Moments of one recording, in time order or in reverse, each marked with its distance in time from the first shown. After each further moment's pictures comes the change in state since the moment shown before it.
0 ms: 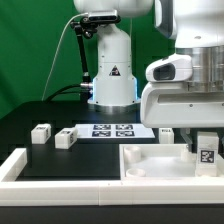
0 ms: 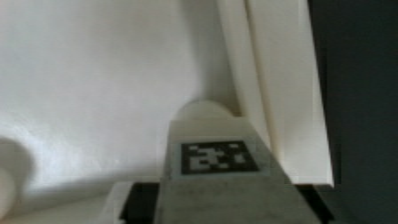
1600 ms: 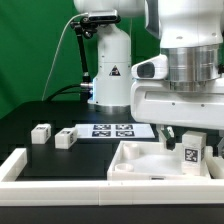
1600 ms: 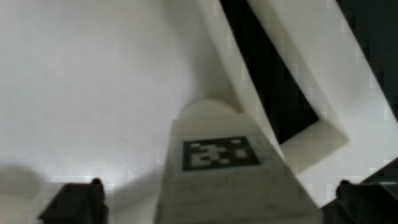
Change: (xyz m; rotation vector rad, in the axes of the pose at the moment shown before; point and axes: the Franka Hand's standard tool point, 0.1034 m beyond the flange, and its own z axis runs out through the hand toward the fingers) arm 0.001 0.020 -0.001 -0.003 0.013 0.323
